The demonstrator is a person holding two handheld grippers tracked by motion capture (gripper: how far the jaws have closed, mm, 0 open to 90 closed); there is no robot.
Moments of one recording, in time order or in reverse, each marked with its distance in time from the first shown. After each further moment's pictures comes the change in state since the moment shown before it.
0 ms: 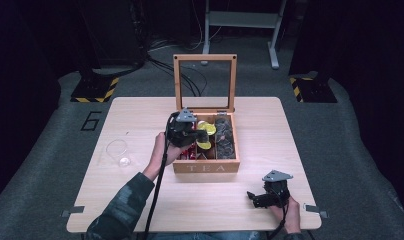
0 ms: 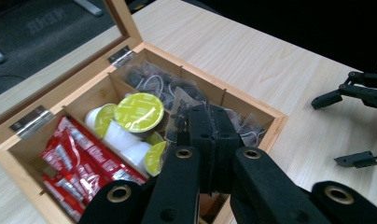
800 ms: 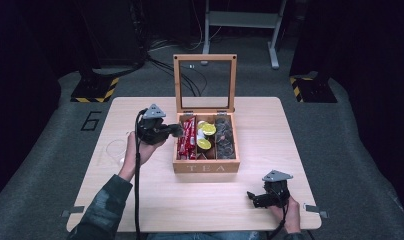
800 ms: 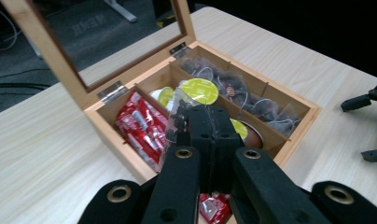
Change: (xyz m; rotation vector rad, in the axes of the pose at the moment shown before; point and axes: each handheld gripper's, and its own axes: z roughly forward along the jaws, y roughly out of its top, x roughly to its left) left arm 0.038 -0.024 -0.060 -0.062 0.105 -0.068; right arm 0.000 0.000 0.000 0.002 0.001 0.000
